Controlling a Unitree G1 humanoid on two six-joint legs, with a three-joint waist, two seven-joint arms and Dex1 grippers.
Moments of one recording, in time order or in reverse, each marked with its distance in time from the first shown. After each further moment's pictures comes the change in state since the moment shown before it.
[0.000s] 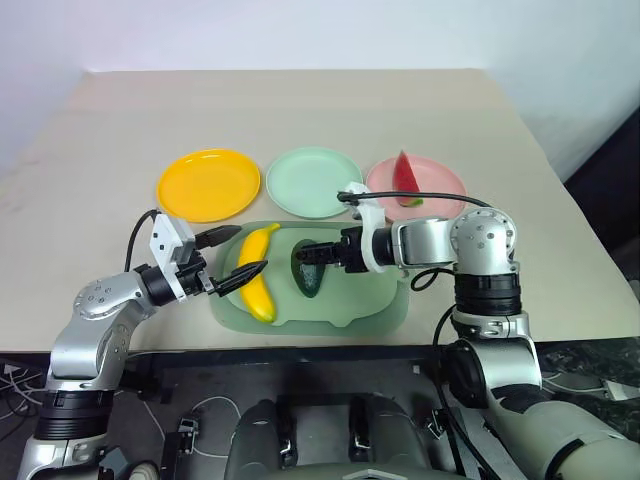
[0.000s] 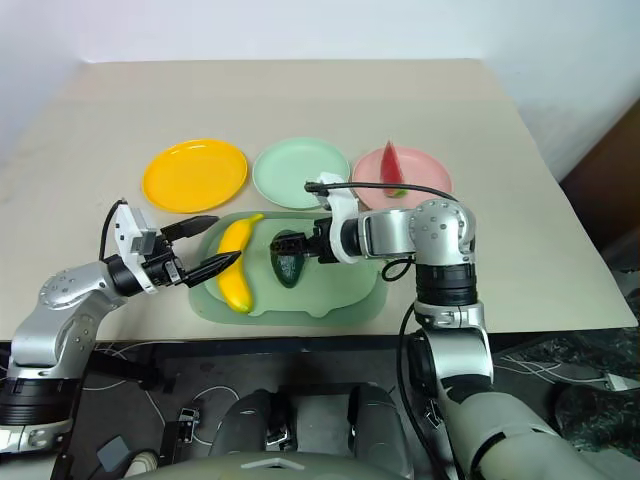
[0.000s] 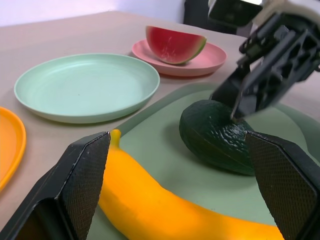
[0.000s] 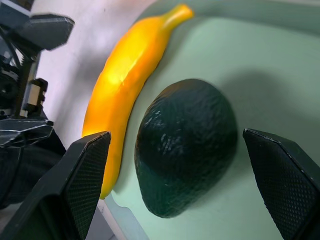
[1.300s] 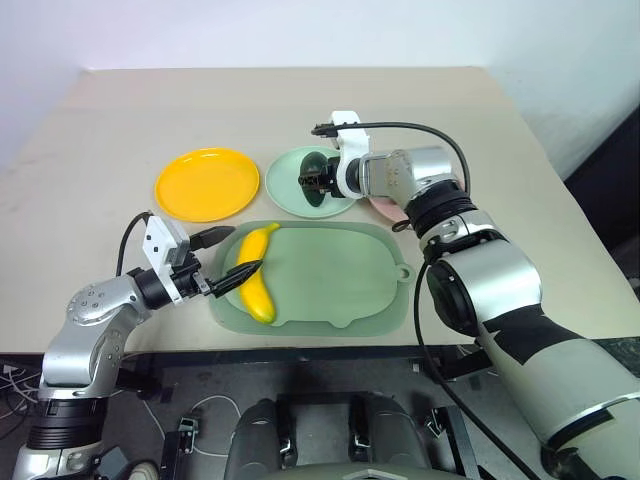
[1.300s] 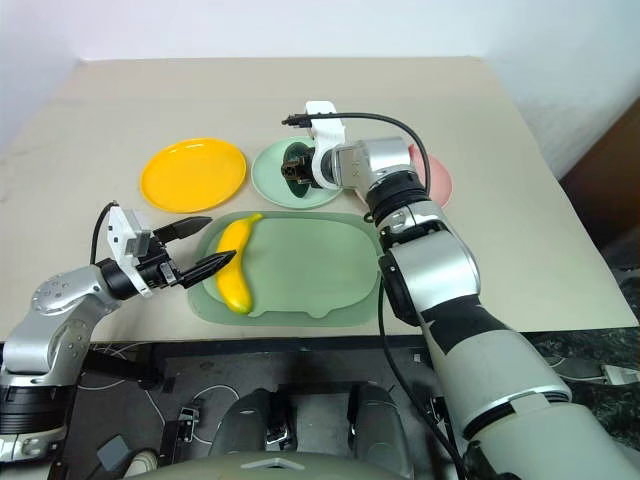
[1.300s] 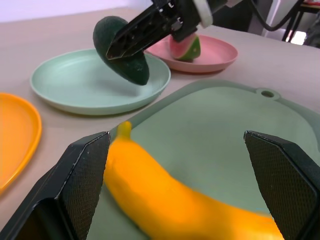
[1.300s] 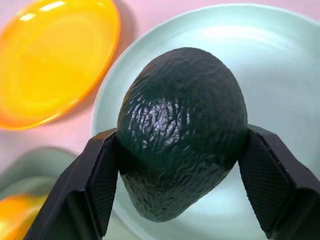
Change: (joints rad) left arm 0.042 0.007 0.025 -0.038 -0.004 0.014 0.045; right arm -0.579 0.044 0.172 1.104 -0.693 -0.975 0.402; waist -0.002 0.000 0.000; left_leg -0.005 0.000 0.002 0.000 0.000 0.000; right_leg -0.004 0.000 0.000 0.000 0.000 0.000
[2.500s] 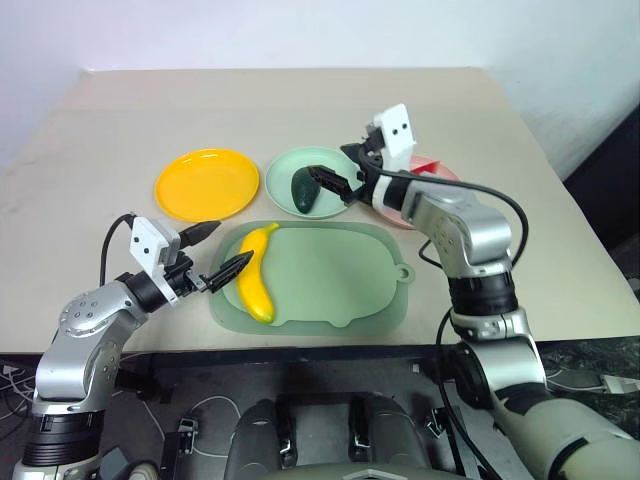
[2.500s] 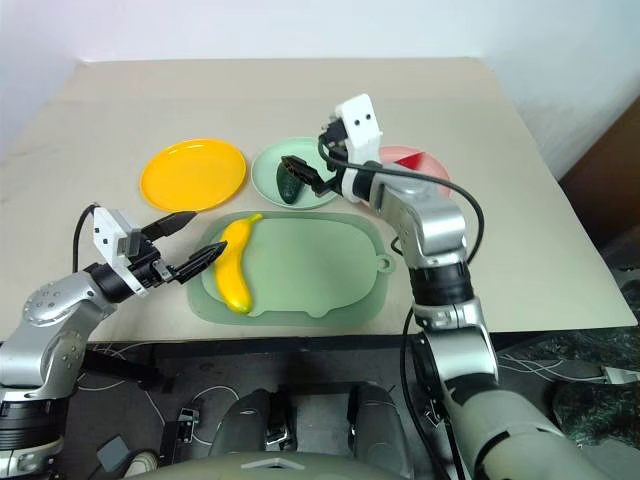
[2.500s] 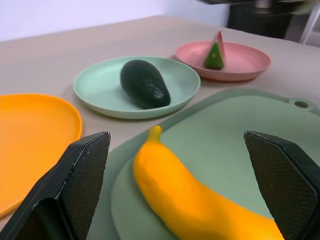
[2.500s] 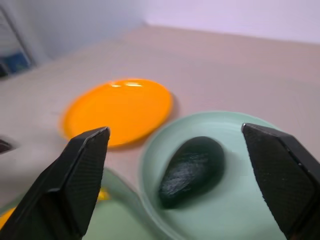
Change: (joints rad) left arm 0.058 -0.019 0.053 -0.095 0.002 -0.003 0.156; right arm 0.698 -0.106 -0.080 -1.280 0.029 0.116 0.237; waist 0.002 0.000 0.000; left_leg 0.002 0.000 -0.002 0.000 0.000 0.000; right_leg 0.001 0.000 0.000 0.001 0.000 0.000
